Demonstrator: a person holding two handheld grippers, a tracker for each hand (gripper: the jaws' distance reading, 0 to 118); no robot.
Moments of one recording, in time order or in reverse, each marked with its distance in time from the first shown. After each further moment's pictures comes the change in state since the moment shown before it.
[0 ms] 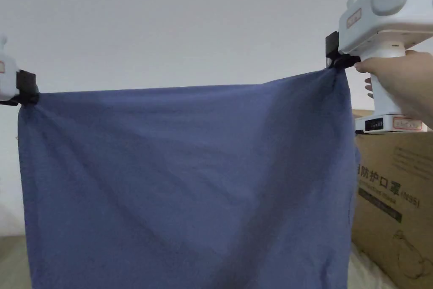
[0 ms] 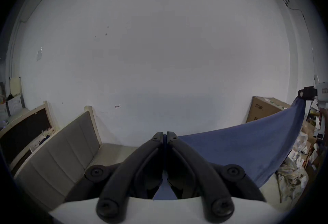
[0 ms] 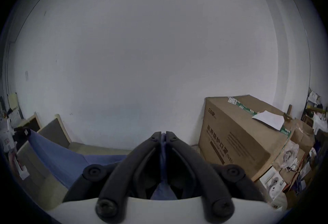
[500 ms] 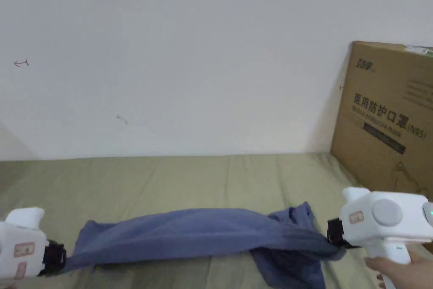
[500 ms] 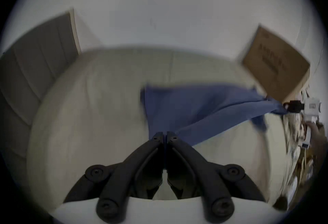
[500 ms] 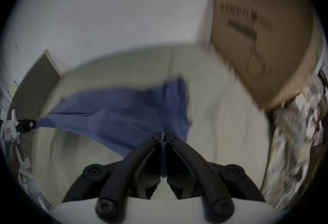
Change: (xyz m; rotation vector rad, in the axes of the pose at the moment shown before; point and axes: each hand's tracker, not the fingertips) left arm -0.004 -0.390 0.005 -0.716 -0.113 0.050; right arm 0.049 -0.460 -0.048 -0.714 0.080 -0.052
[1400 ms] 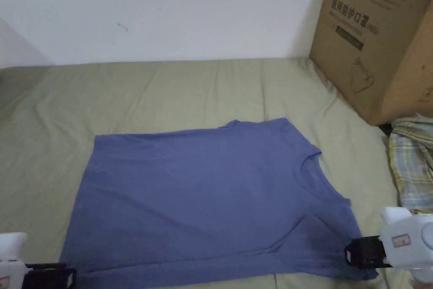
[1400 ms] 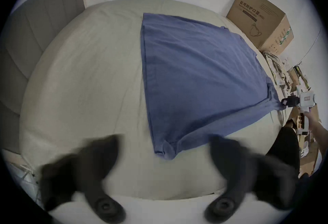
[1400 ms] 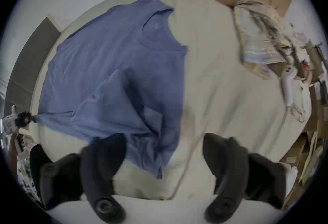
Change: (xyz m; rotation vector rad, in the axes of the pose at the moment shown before) left arm -0.007 -0.265 0.187 -0.148 -0.050 -0.024; right arm 0.063 -0.293 0.166 -0.204 -0.073 -0.036
